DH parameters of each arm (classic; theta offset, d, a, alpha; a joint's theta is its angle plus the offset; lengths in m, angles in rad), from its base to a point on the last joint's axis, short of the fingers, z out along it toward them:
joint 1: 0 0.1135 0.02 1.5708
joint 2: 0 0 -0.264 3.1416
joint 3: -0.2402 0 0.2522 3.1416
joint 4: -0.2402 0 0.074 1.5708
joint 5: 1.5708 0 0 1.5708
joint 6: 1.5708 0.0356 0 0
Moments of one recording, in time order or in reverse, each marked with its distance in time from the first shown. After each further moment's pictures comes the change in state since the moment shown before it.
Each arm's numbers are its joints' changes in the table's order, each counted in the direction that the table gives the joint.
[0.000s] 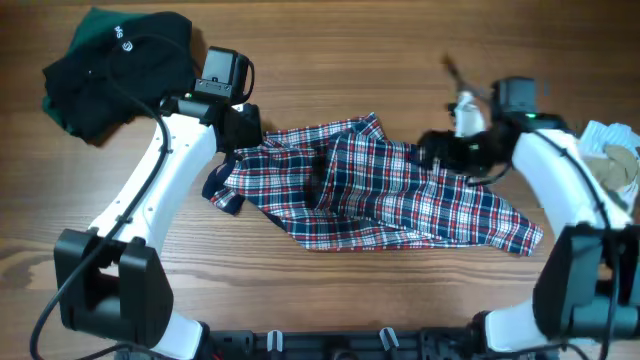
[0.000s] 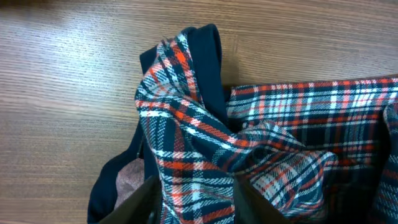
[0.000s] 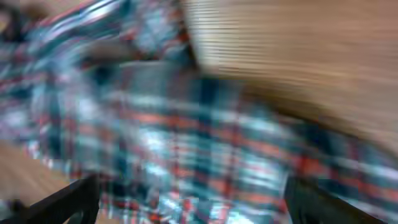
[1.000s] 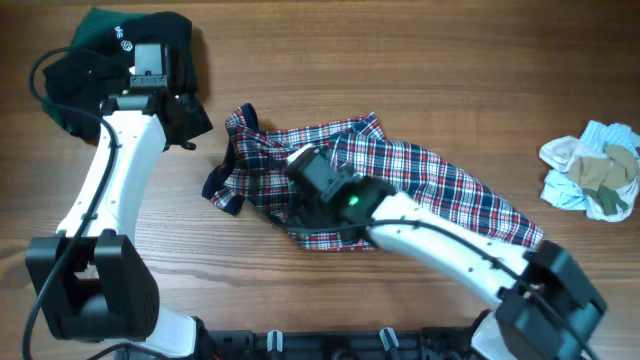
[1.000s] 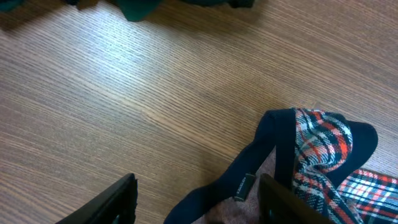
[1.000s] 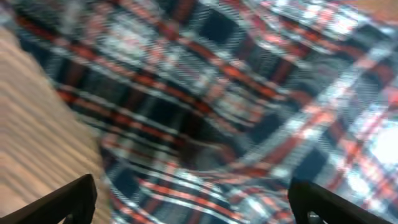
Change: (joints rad) left arm 0.246 0.000 0.000 0.021 -0.062 -0.080; right arm 0.906 -0.017 0.000 0.228 0.666 0.251
